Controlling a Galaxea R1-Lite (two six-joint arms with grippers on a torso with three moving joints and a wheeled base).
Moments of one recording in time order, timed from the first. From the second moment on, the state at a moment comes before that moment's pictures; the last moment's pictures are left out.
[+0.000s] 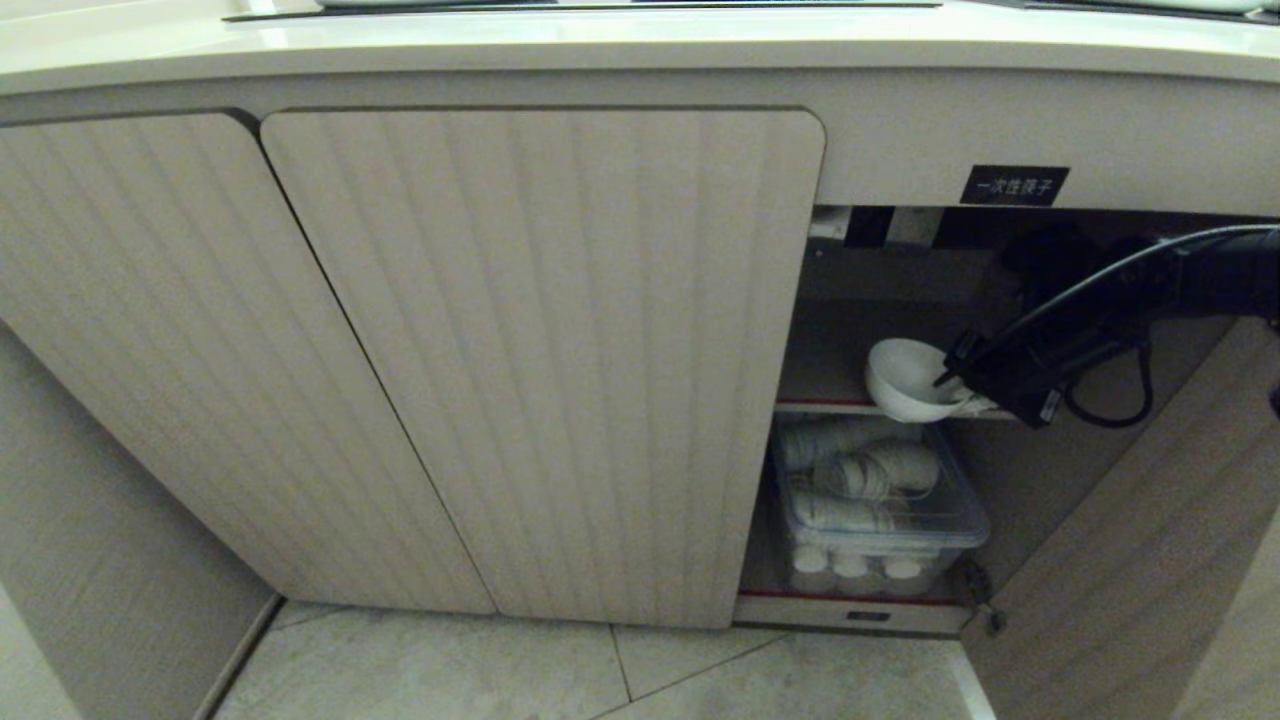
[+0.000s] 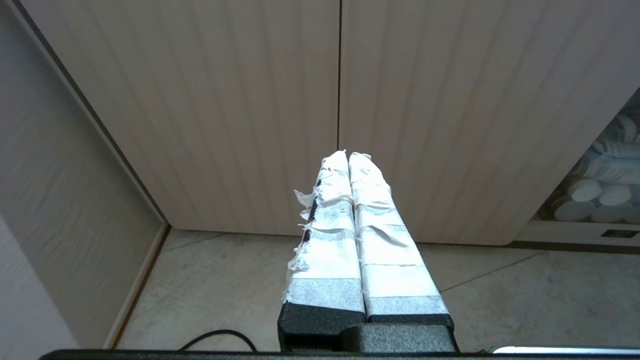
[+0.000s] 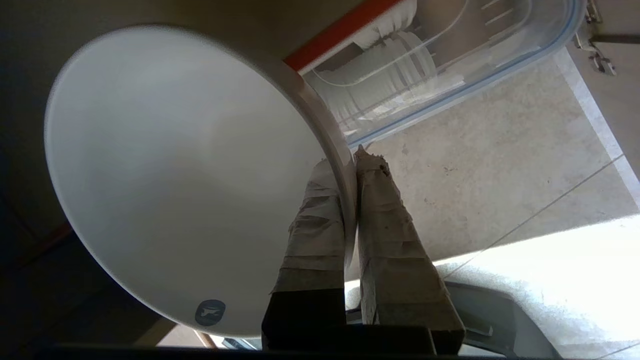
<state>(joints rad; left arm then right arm) 0.00 0.00 0.00 0.00 0.00 0.00 0.00 2.16 -1.82 0.58 0.12 0.69</state>
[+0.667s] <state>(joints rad) 0.00 0.00 0.00 0.00 0.00 0.00 0.00 2.22 -1.93 0.64 0.11 0.71</state>
